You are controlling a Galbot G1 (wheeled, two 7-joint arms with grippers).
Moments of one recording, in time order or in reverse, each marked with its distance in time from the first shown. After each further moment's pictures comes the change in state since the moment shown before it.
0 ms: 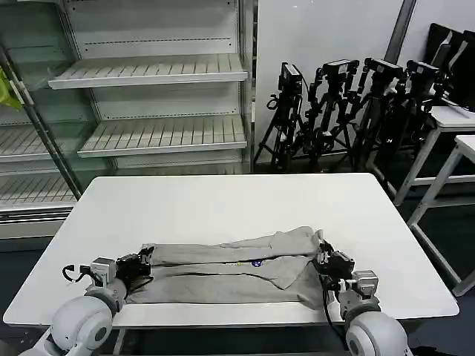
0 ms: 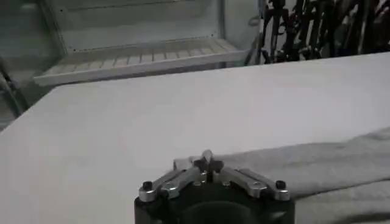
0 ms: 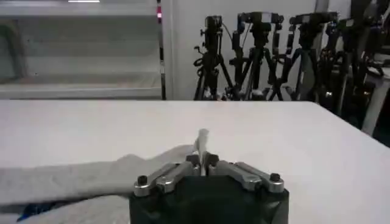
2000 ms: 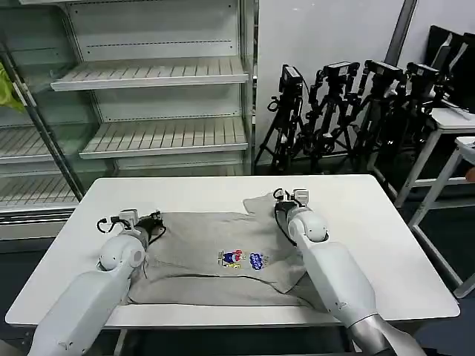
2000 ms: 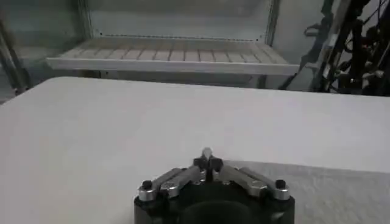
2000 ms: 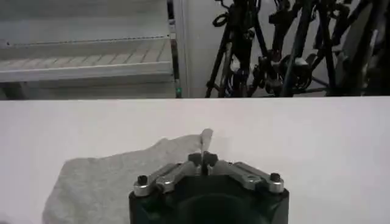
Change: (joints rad) left arm -0.581 -0.145 0.295 0.615 -0.136 0.001 -0.043; right arm 0.887 0.166 -0.342 -0.978 0.167 -0.107 0.014
